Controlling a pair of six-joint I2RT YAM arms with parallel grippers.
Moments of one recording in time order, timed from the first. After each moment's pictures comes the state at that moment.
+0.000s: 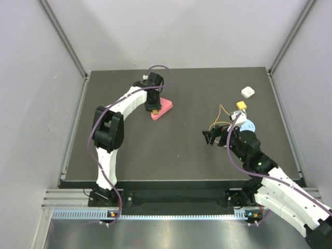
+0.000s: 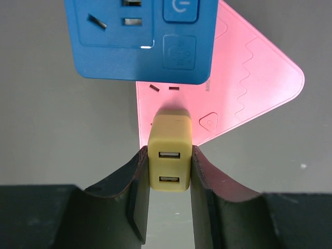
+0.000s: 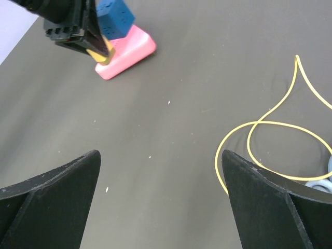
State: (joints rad) left arm -0.42 2.11 1.76 -0.78 -0.15 -0.50; right arm 0.59 0.64 0.42 0.01 0.12 0.31
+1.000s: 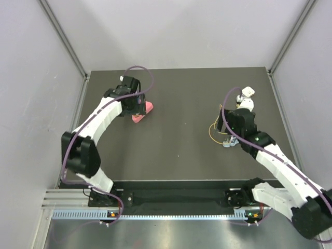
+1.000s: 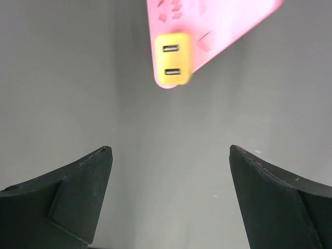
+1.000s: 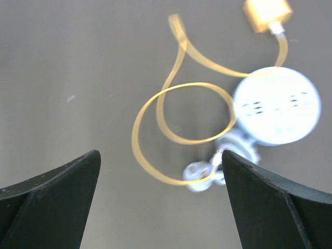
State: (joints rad) left arm -0.31 1.68 1.42 -0.84 -0.22 -0.36; right arm 0.46 0.91 0.72 -0.39 0.34 0.40
